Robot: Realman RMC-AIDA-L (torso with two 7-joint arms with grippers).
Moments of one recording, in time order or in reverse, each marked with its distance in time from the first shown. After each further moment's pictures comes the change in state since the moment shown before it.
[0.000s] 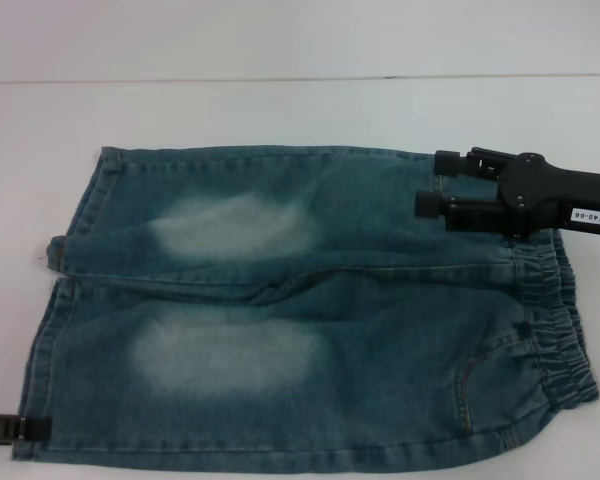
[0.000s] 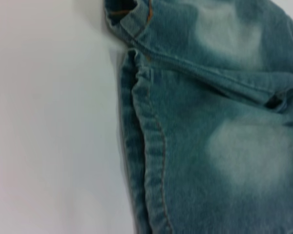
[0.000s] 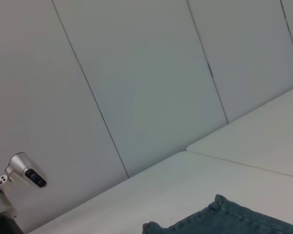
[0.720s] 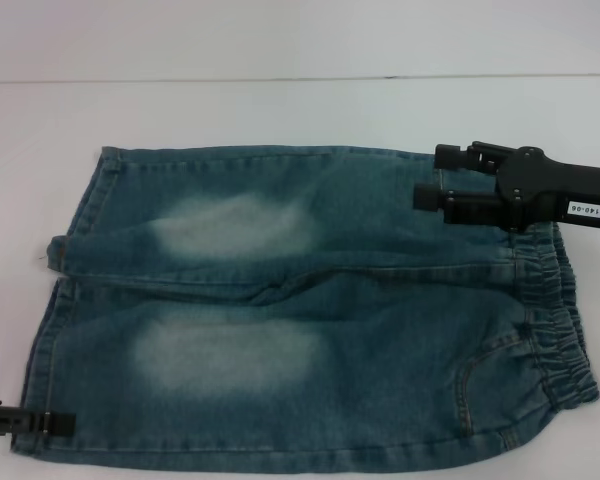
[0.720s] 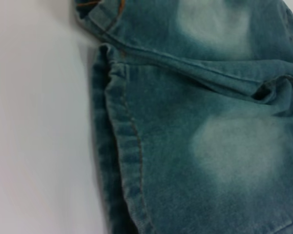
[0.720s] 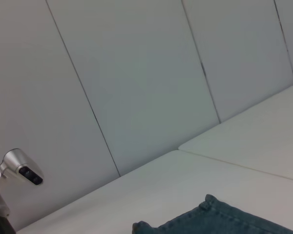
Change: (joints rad) left arm -0.047 -0.023 0.000 0.000 0.035 0.013 0.006; right arm 0.010 -0.002 -0.002 0.002 -0.002 0.029 -0.005
